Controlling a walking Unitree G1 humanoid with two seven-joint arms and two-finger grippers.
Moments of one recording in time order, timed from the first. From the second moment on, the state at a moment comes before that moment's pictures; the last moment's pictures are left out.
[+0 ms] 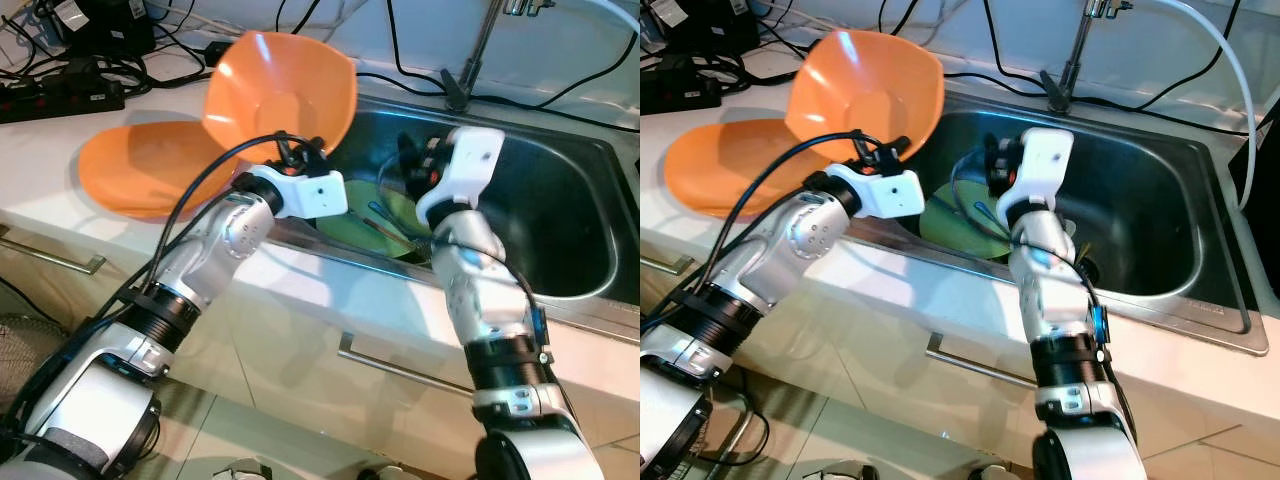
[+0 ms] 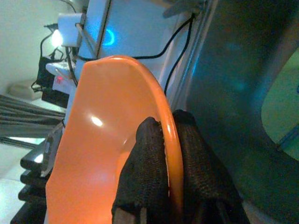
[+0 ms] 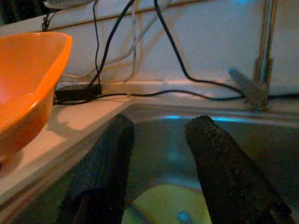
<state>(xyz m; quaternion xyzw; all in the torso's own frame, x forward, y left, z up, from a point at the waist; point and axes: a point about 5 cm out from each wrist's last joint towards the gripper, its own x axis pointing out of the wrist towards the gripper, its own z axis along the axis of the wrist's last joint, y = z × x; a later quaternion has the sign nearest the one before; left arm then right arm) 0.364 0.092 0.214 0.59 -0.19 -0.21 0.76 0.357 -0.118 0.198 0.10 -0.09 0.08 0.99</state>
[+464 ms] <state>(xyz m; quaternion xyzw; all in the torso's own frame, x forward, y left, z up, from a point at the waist) 0.359 0.080 0.205 0.58 -0.19 -0.24 0.75 0.362 -0.110 0.211 0.22 -0.06 0.11 0.97</state>
